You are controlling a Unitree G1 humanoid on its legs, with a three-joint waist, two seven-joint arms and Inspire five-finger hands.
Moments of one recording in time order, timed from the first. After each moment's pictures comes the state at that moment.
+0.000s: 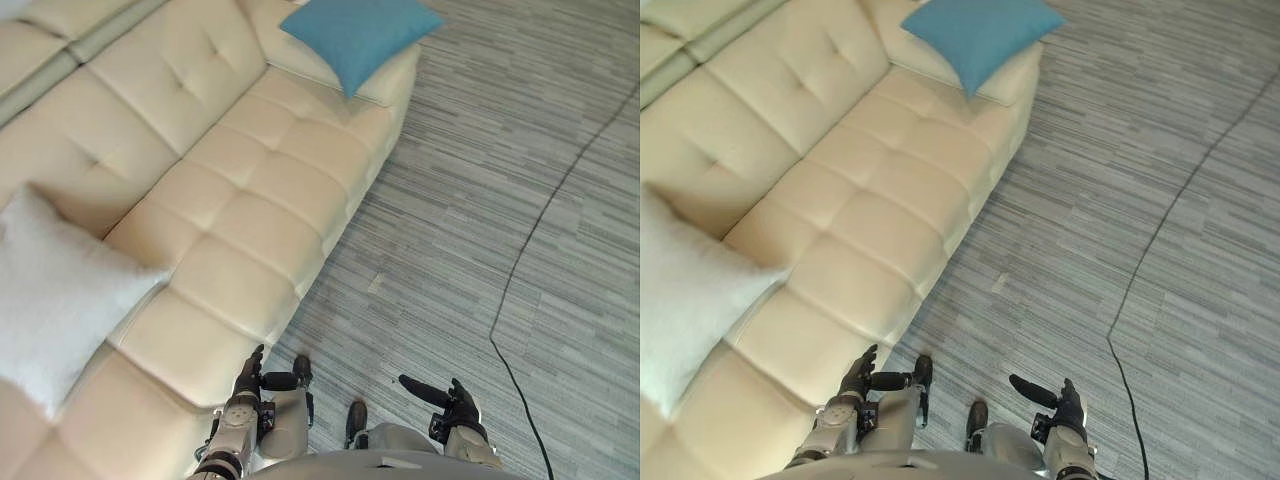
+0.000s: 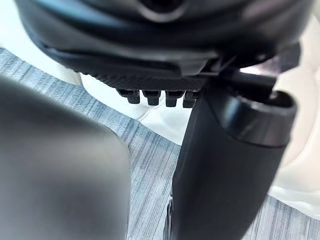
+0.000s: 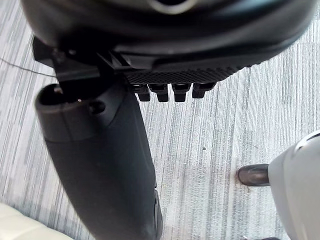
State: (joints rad) left arm 0.00 0.06 0.02 0.93 0.01 -0.08 0.10; right arm 0.02 -0.01 -0.27 0.97 0.10 -0.04 -0.21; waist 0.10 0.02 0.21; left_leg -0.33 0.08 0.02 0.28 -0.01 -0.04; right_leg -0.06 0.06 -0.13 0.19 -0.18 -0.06
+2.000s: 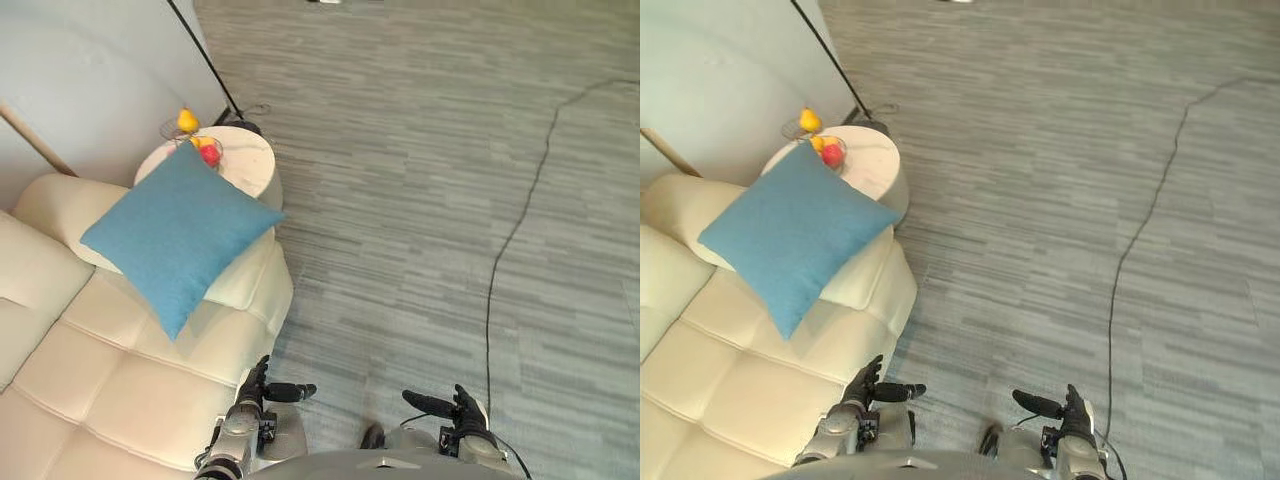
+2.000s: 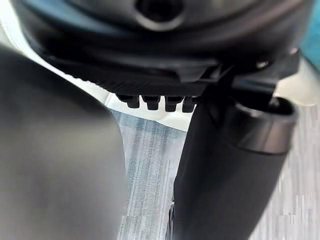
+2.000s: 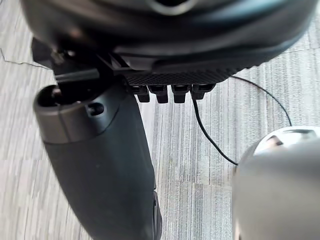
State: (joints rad) left arm 0.01 0.06 -0.03 0.98 0.03 -0.07 0.08; right arm 0.04 -0.06 -0.22 1.01 0.00 -0.05 -0.16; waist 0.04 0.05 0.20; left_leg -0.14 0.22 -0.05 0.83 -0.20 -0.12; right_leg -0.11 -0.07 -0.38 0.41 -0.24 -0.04
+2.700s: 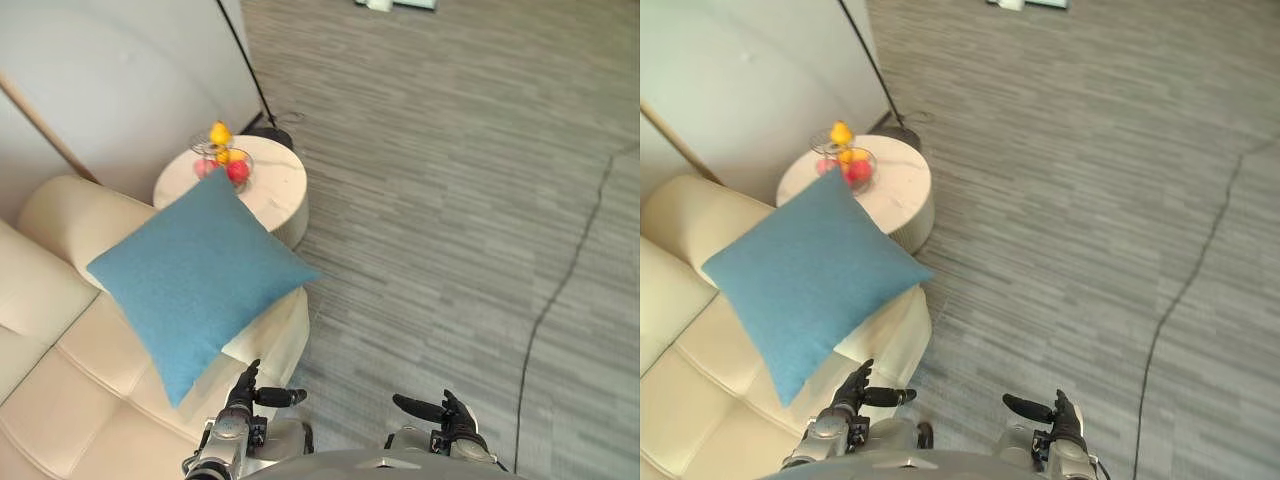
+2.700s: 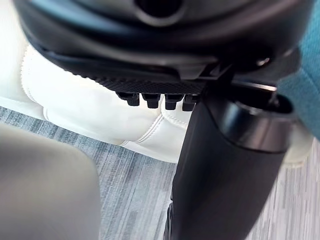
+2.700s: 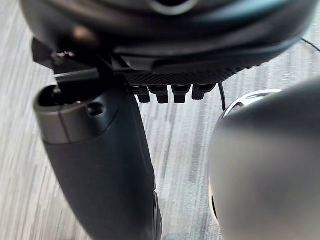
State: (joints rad) left arm 0.03 0.11 -0.06 0.98 -0.01 -0.07 0.09; right arm 0.05 -0.03 -0.24 1.03 0.00 -0.05 -0.16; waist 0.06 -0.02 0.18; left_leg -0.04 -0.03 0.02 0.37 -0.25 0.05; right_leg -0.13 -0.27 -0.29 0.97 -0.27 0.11
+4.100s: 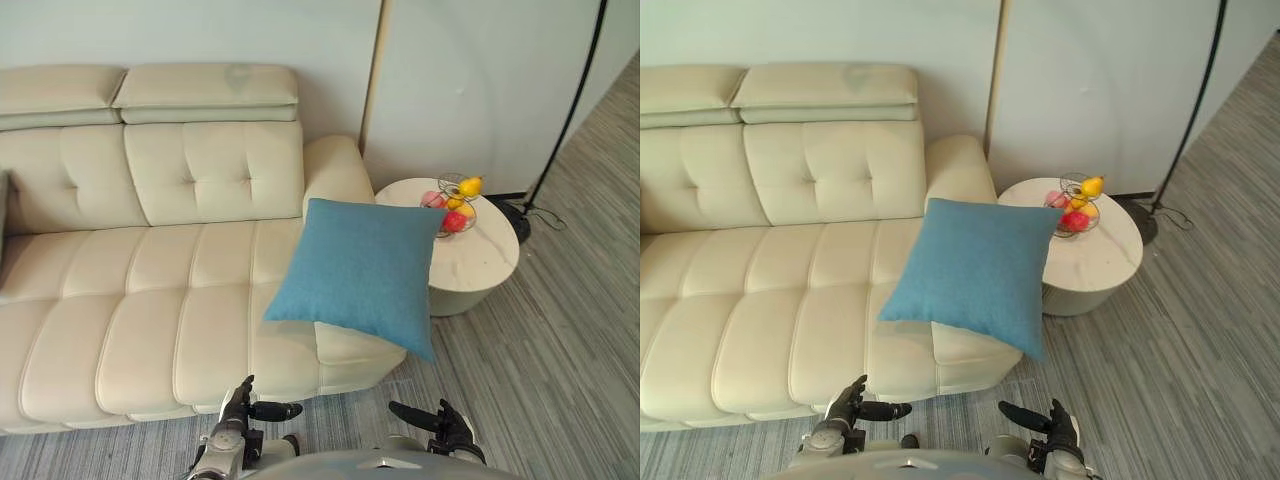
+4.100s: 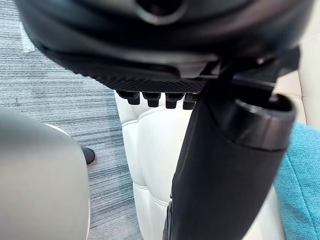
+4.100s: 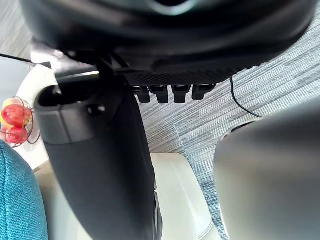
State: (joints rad) left arm 0.04 0.12 -0.03 1.04 0.01 -0.08 0.09; right arm 0.10 0.00 -0.25 1.02 0.02 -0.05 -0.14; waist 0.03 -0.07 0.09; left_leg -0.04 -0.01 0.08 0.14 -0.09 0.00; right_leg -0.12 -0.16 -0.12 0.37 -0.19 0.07
